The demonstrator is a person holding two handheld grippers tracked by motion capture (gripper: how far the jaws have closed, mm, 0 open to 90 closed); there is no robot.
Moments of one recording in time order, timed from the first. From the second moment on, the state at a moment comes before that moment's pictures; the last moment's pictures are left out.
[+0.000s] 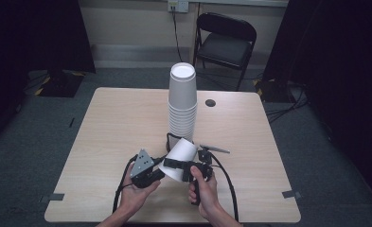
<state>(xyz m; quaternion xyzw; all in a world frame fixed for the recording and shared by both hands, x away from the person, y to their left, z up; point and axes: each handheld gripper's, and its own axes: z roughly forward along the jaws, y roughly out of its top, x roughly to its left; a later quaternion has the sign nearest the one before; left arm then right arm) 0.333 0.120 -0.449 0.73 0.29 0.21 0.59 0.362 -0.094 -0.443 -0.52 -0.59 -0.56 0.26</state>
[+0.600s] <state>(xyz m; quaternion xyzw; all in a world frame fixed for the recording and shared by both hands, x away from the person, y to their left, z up) 0.328 0.119 -0.442 0.74 0.30 0.17 0.58 0.371 -0.114 -0.432 -0.52 -0.58 -0.59 0.20</state>
